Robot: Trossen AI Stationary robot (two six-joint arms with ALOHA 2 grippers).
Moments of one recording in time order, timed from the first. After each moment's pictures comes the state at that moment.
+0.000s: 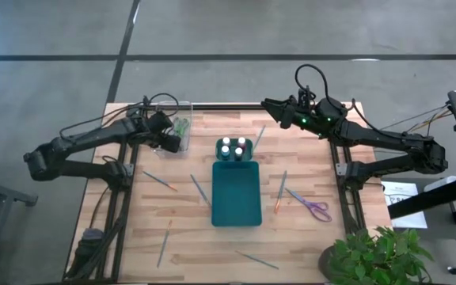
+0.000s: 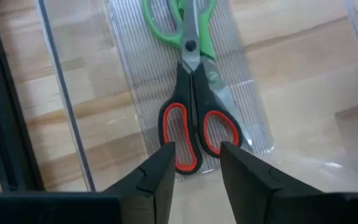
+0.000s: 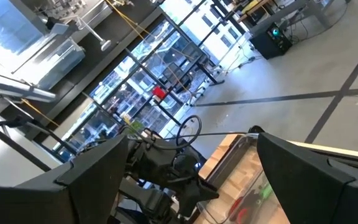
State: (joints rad) left arm 0.57 1.11 0.73 -0.83 -0.21 -0.66; right arm -0.34 1.10 0.84 0.35 0.10 0.82
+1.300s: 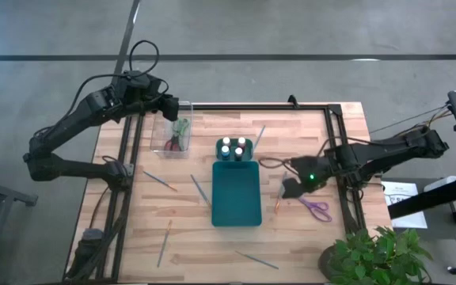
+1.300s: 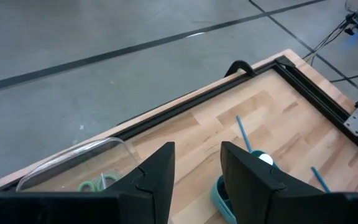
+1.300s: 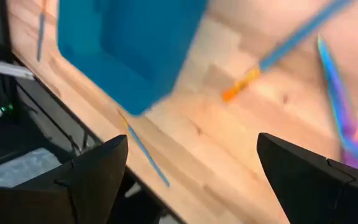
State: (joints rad) left arm 0.56 1.10 1.32 -0.83 -0.17 -0.39; right arm 0.19 1.07 0.84 -0.74 -0.19 1.41
